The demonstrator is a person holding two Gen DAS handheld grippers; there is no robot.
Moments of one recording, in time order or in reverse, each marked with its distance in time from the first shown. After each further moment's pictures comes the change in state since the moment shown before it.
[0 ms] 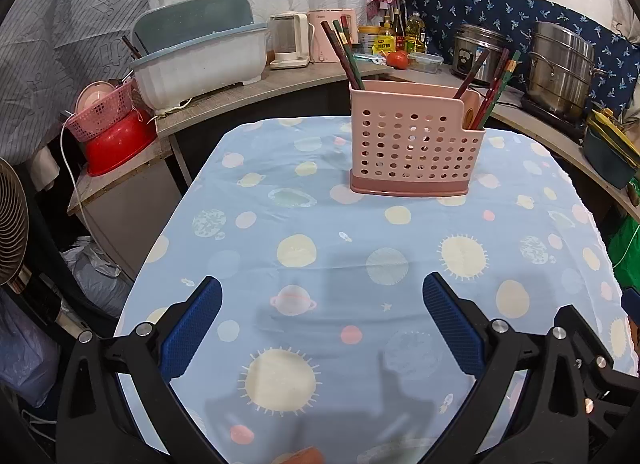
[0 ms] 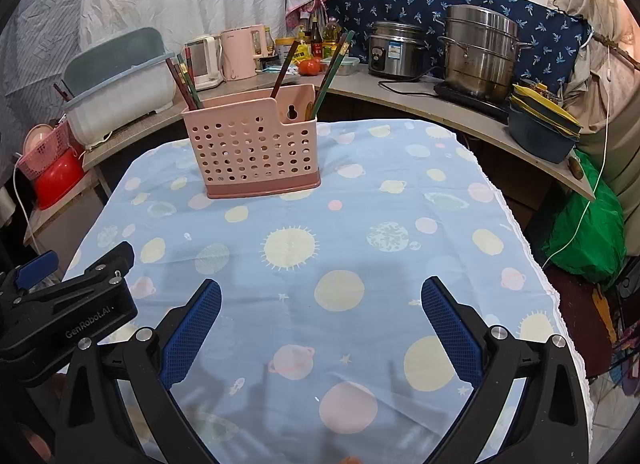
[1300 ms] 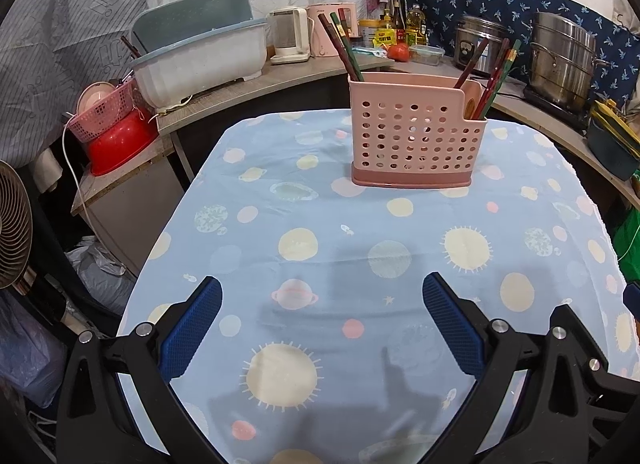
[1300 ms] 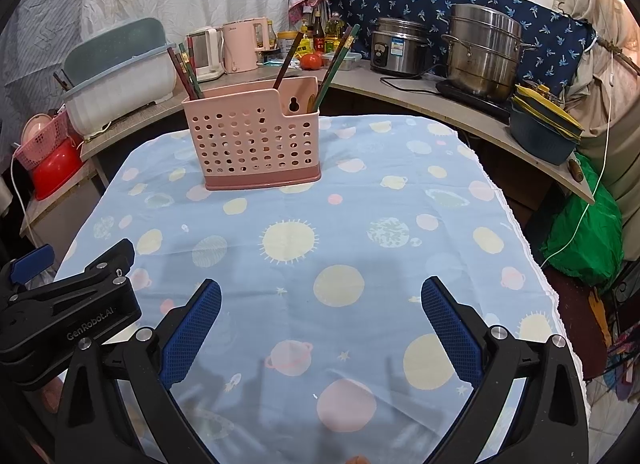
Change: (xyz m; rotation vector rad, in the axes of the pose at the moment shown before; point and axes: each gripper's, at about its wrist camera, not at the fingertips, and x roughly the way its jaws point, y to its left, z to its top) left arm 0.002 -0.005 -0.003 0.021 0.019 0.022; right arm 0.003 0.000 -0.002 -0.013 0.014 -0.009
